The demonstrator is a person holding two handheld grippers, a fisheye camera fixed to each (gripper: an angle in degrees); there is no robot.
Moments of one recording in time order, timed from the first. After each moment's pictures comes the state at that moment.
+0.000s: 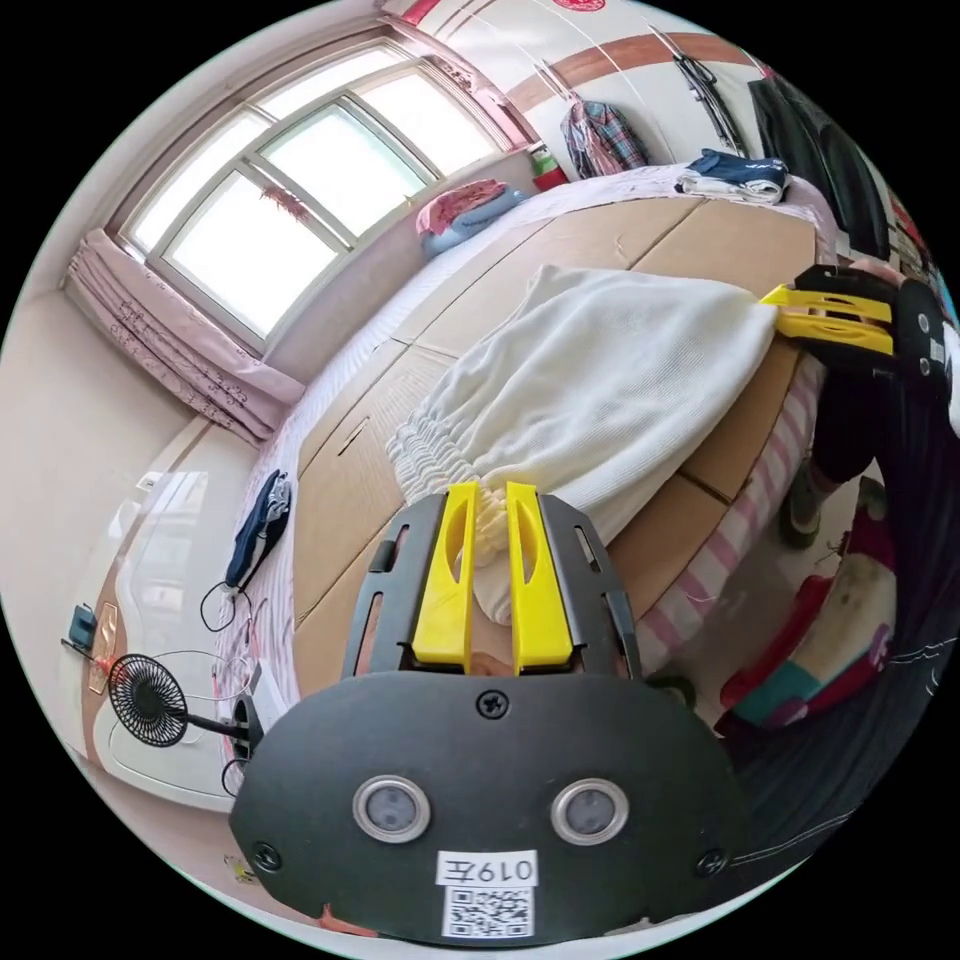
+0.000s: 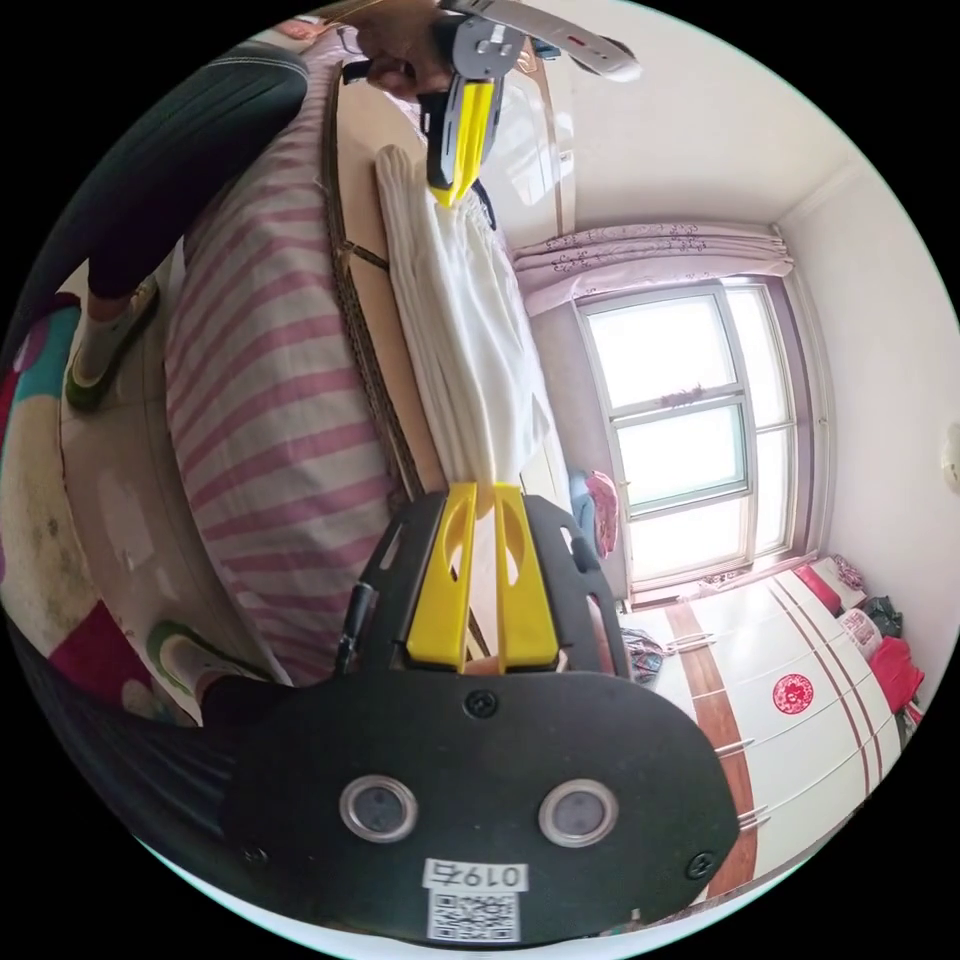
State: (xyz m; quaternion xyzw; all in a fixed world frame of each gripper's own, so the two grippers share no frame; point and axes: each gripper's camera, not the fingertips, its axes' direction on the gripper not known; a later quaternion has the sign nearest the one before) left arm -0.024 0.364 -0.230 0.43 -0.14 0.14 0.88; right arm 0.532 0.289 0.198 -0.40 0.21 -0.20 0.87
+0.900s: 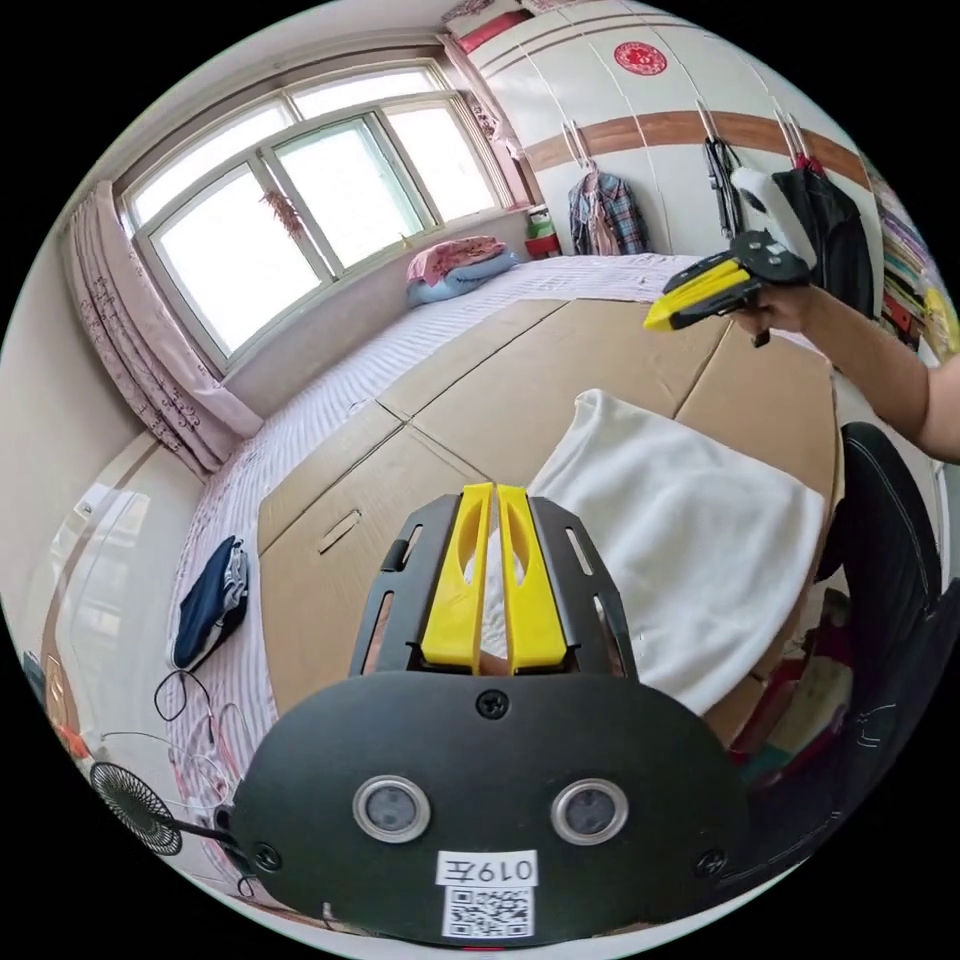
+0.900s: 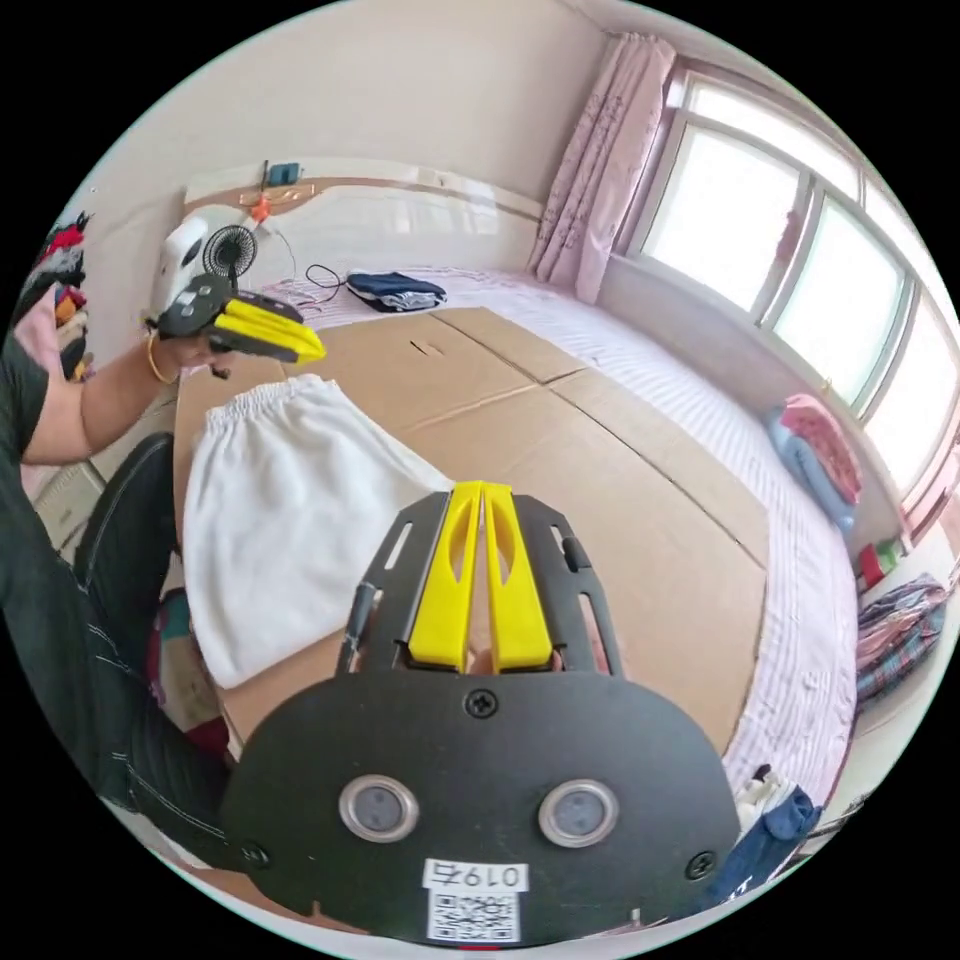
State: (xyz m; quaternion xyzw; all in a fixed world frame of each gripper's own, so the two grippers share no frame) left arm -0.158 0.080 -0.222 0.49 -0.01 0.16 0.86; right arm 1.135 0.061 0.324 -0.32 -0.07 0.18 0.93
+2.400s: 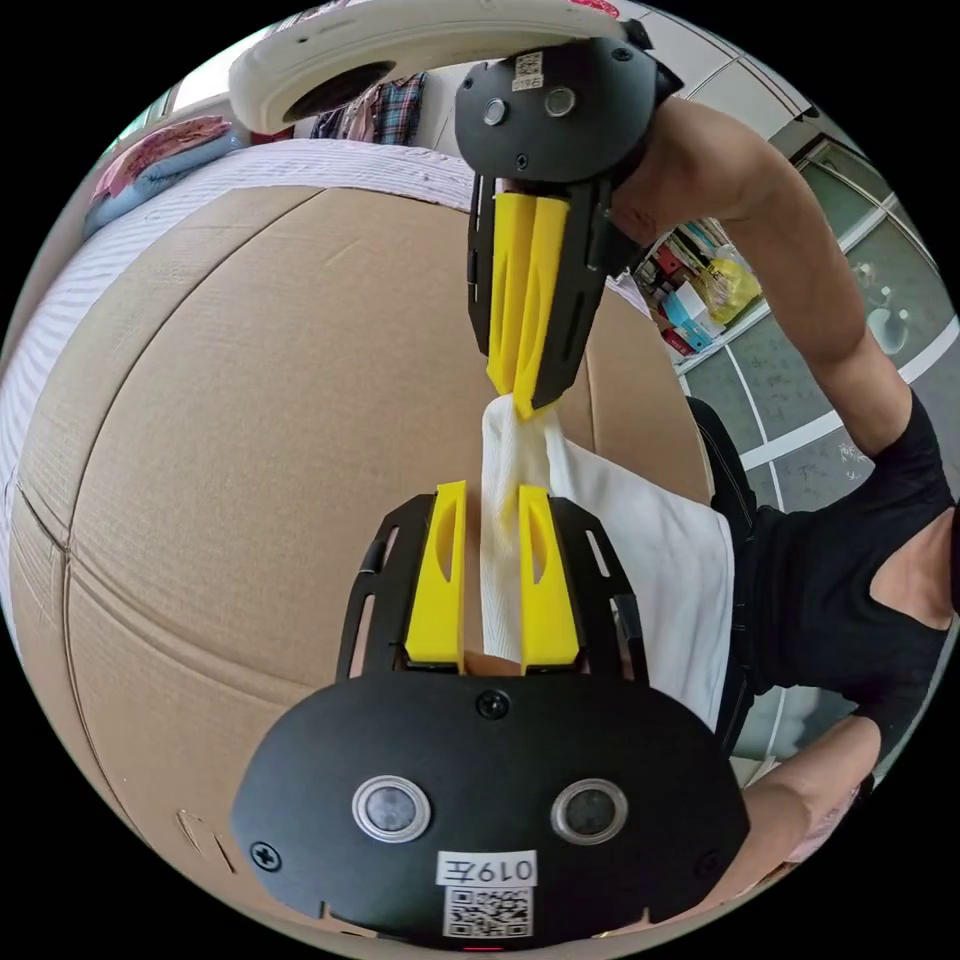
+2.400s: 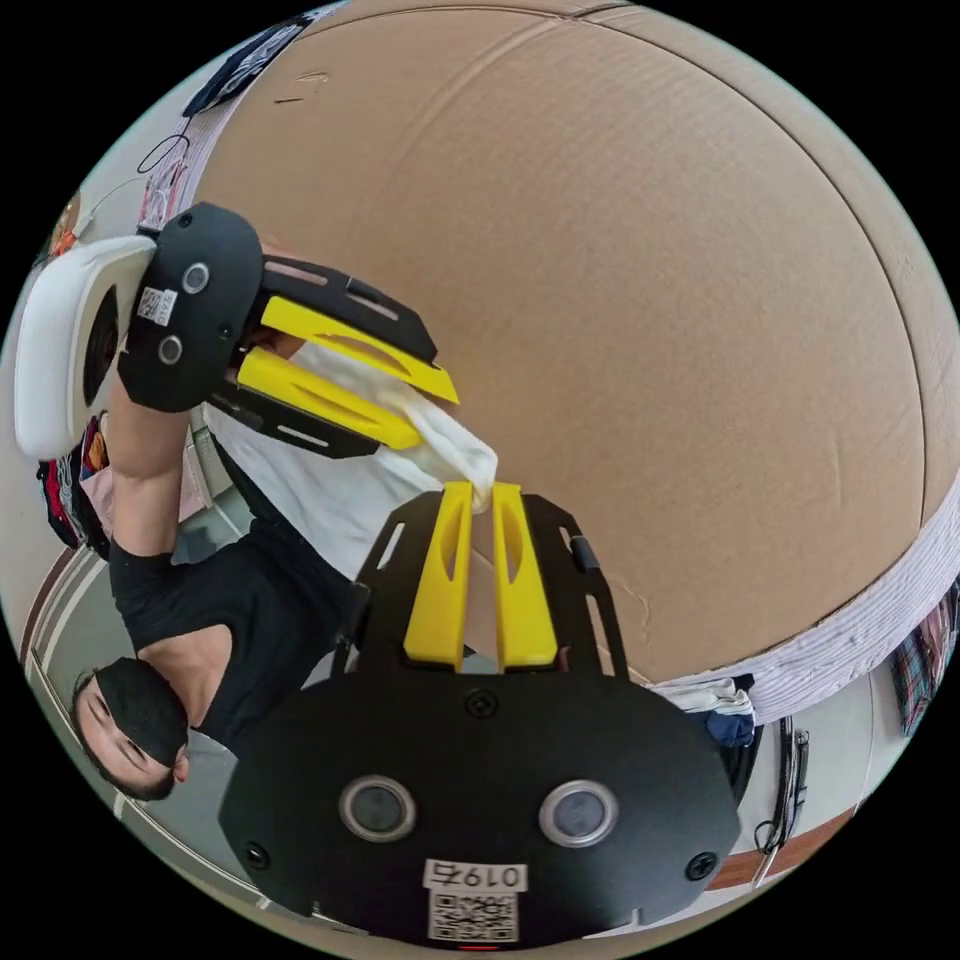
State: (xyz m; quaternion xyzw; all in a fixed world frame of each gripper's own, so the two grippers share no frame) left arm -0.043 -0.485 -0.169 0.22 0.30 0.48 0.79; right arm 1.403 -0.157 0.861 -0.73 -0.35 0.28 0.51
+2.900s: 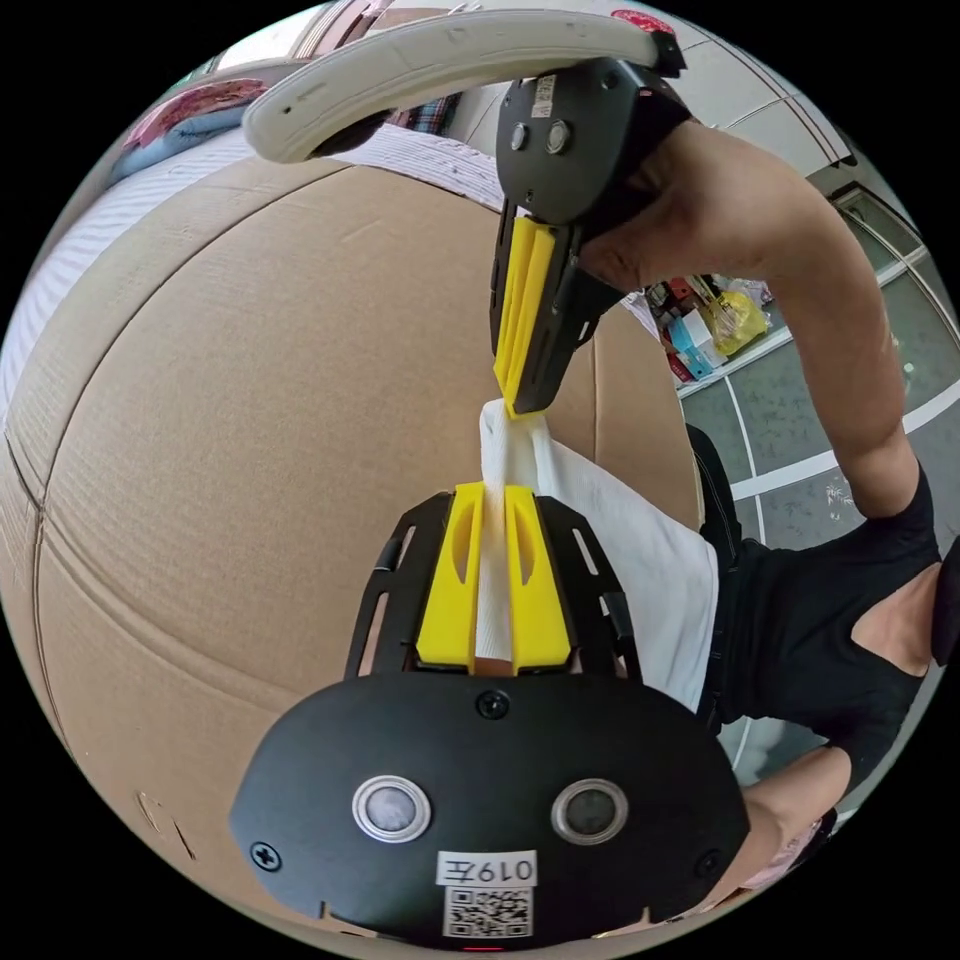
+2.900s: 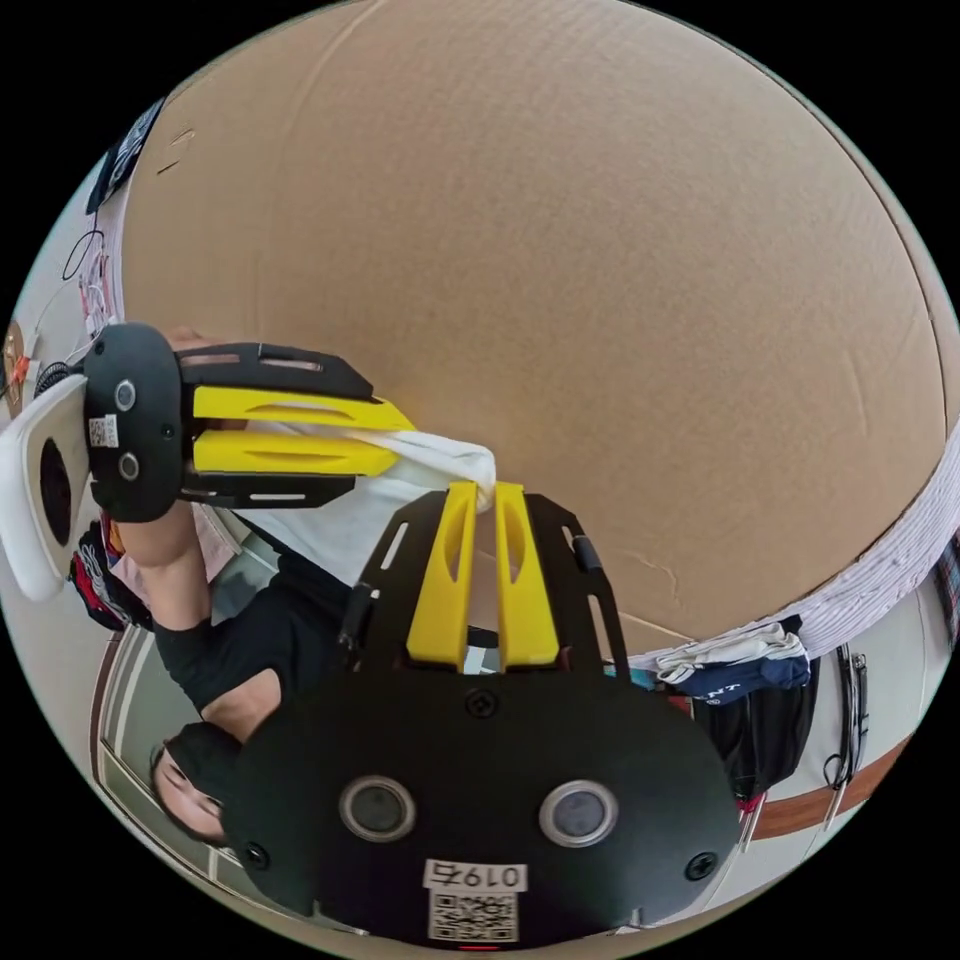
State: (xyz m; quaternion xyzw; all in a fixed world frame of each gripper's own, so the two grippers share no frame) left arm -0.017 -0.525 -0.163 0.20 0.34 0.44 0.81; right arm 1.380 -0.179 0.901 -0.77 -0.30 0.35 0.44
